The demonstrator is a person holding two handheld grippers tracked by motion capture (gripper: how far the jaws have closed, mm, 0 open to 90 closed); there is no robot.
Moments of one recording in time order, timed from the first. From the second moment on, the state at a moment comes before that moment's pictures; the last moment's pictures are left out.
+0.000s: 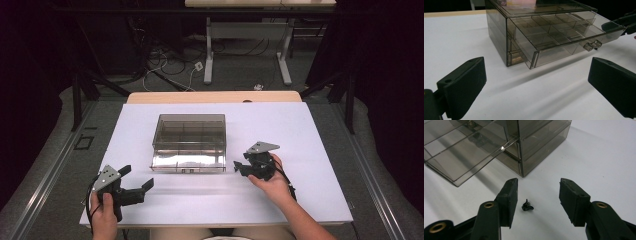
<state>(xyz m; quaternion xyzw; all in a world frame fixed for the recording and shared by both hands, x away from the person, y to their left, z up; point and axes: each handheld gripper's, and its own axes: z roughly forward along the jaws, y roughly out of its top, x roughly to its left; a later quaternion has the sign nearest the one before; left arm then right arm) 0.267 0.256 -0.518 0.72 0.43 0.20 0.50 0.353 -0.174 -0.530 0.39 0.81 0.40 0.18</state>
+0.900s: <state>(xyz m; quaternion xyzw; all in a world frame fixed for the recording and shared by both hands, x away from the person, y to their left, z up) 0.267 0.256 -0.519 0.72 0.43 0.20 0.50 0.362 -0.165 -0.545 0.39 0.82 0.39 0.15</state>
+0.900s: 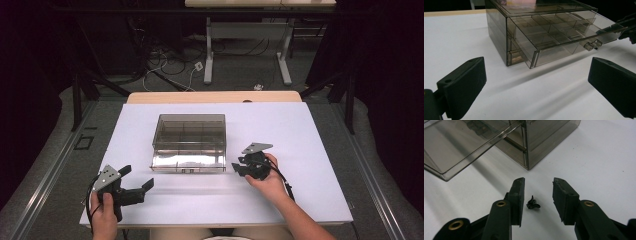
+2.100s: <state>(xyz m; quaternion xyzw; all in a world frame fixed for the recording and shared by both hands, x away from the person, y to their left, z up) 0.268 0.256 -0.519 0.72 0.43 0.20 0.50 0.367 -0.161 -0.555 0.39 0.85 0.34 0.11</state>
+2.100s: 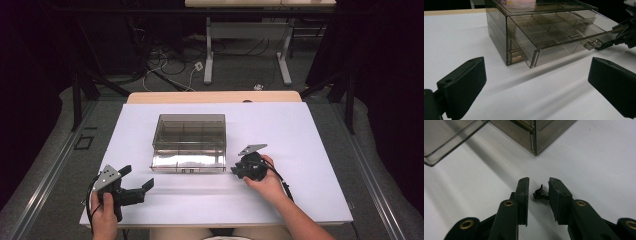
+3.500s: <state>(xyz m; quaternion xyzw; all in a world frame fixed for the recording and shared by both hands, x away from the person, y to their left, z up) 0.268 0.257 -0.519 0.72 0.43 0.20 0.50 0.362 -0.164 -0.549 0.42 0.83 0.36 0.09</state>
